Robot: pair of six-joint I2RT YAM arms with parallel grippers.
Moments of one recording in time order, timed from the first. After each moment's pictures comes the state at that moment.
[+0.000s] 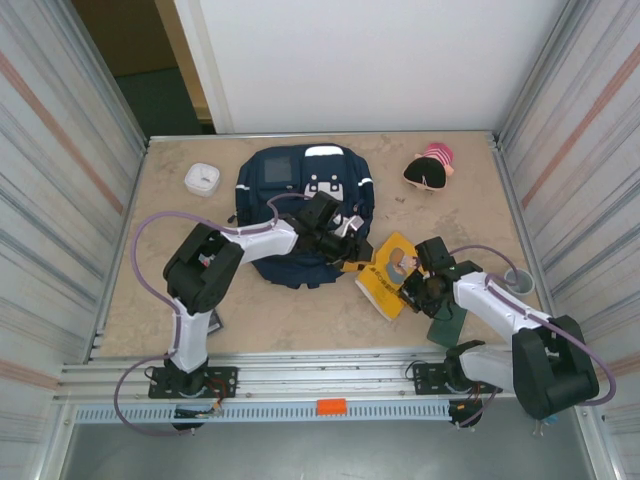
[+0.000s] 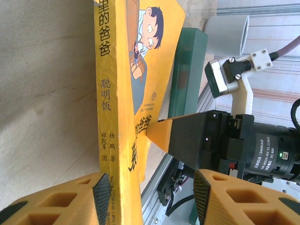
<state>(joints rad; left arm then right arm) -0.74 1.99 1.28 -0.17 0.86 -0.77 0.34 1.18 0.52 -0.62 -0.21 1.10</state>
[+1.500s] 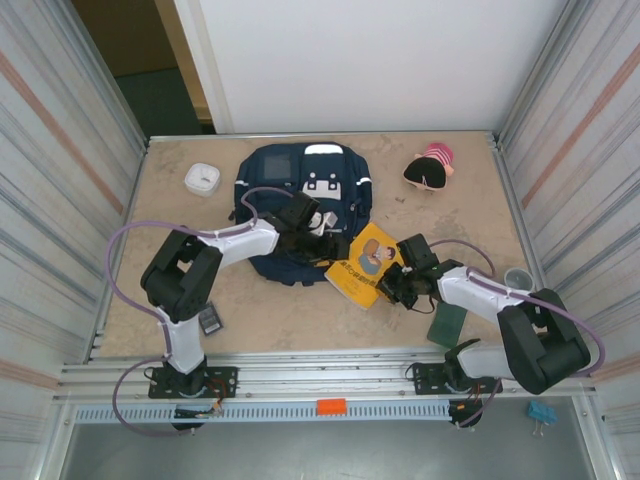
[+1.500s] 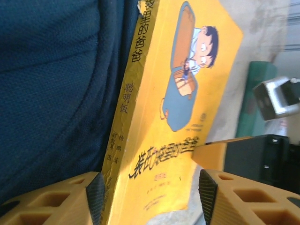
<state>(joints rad) -0.68 1.87 1.19 -0.33 0.56 -0.62 0.46 1.31 0.52 -0.32 -0.30 1.20</state>
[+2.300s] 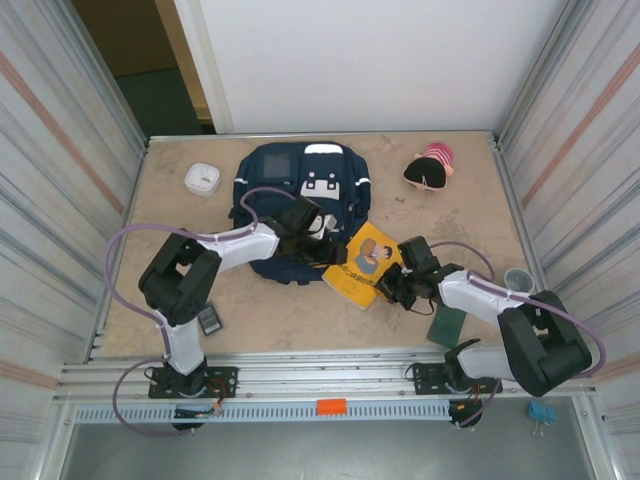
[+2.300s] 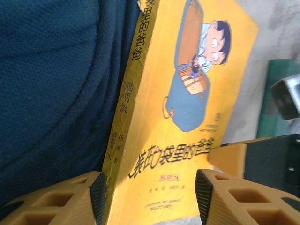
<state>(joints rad) -0.70 1.84 1.13 -0.27 0.52 -0.63 0.46 1.29 0.48 -0.24 -0.32 1.23</state>
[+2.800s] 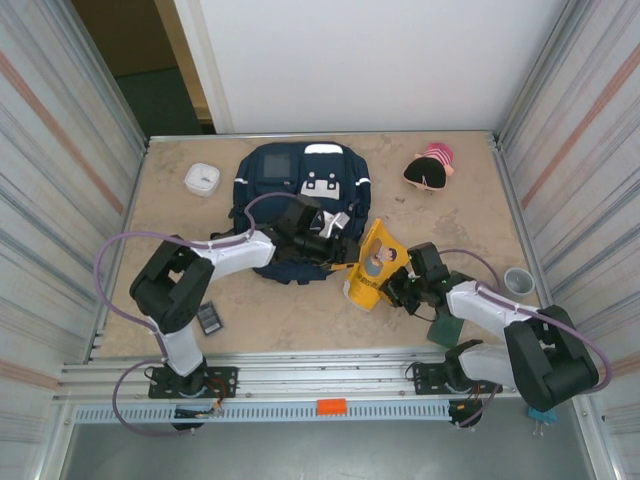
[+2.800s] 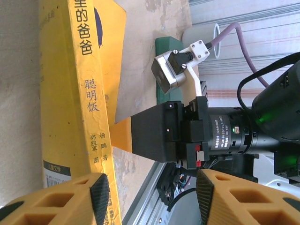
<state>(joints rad) -0.72 1.79 1.07 -0.01 0.81 -0.76 0.41 1.20 0.39 -0.19 -0.37 1.25</state>
